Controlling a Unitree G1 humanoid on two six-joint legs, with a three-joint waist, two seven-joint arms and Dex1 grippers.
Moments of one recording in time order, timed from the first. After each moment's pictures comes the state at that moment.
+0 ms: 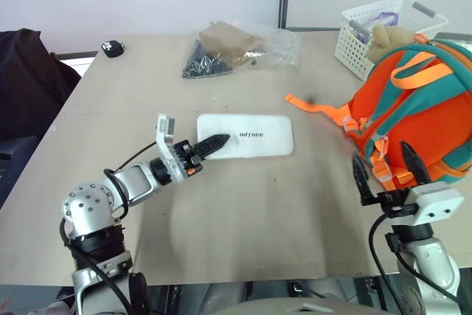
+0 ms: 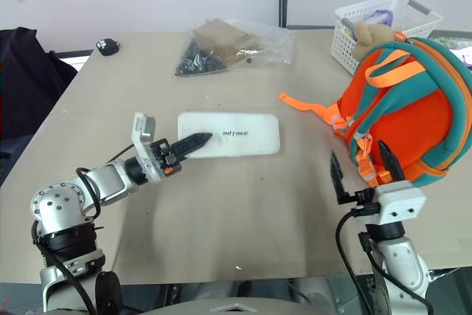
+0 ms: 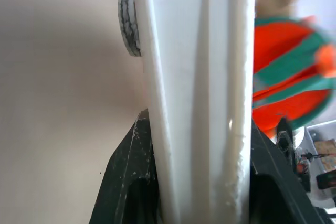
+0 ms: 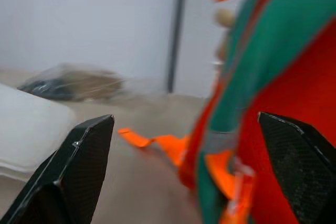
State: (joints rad) left arm -0.30 0.40 0.48 -0.17 -1.36 1.23 -0.29; right arm 0.38 -0.07 -0.09 -0.61 0.17 -0.20 0.22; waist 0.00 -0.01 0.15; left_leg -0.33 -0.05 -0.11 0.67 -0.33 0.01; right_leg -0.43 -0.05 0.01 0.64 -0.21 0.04
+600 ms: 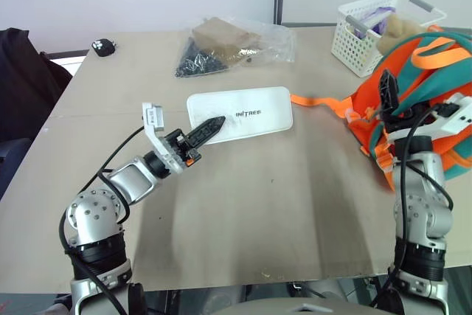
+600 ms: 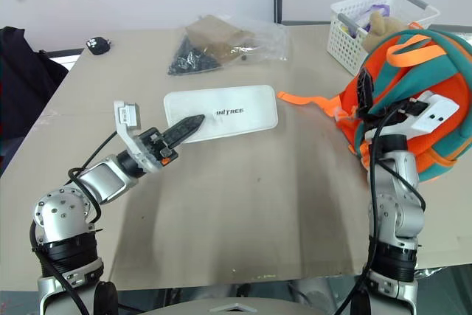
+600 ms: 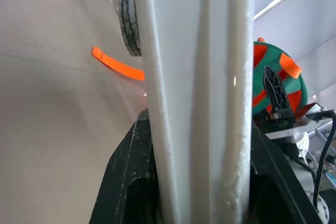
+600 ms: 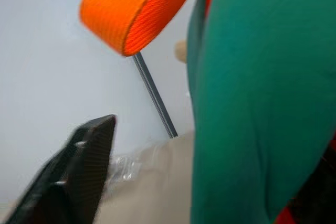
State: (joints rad) left arm -0.26 0.42 0.41 -0.23 -1.29 1.02 -0.38; right arm -0.29 -0.13 -0.30 -0.31 0.62 0.15 0.10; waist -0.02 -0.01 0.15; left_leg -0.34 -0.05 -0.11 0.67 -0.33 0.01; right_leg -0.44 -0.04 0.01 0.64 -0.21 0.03
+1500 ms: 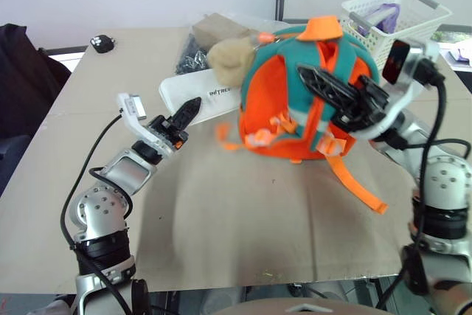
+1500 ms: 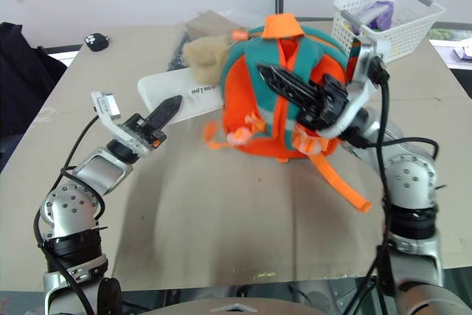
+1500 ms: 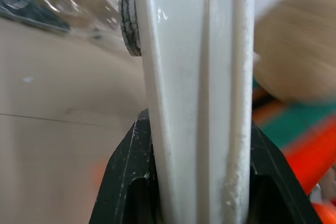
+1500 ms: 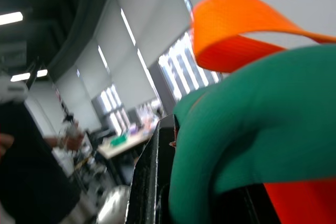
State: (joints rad) left arm -0.28 0.40 0.43 -0.18 -1.10 0.75 -0.34; right arm -0.45 -0.50 -0.15 -0.38 1.25 0.72 0.63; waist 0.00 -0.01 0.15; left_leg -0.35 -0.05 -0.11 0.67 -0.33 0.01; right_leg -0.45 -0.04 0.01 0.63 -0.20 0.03
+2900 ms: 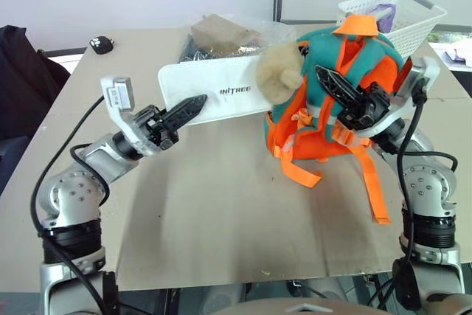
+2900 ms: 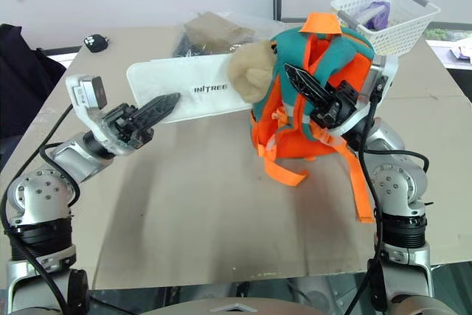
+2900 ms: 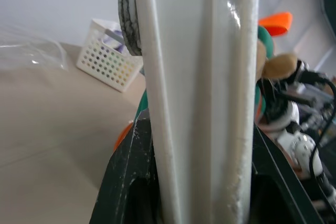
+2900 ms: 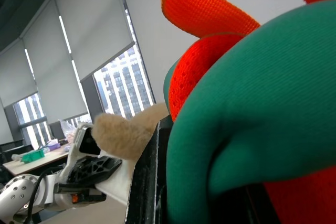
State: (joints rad) left arm -0.34 0.66 0.32 -0.12 -1.10 0.75 -0.91; right arm -0.45 -0.30 -0.16 -0.30 0.94 0.46 0.69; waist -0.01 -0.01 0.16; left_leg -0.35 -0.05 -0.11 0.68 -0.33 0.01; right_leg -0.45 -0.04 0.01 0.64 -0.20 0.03
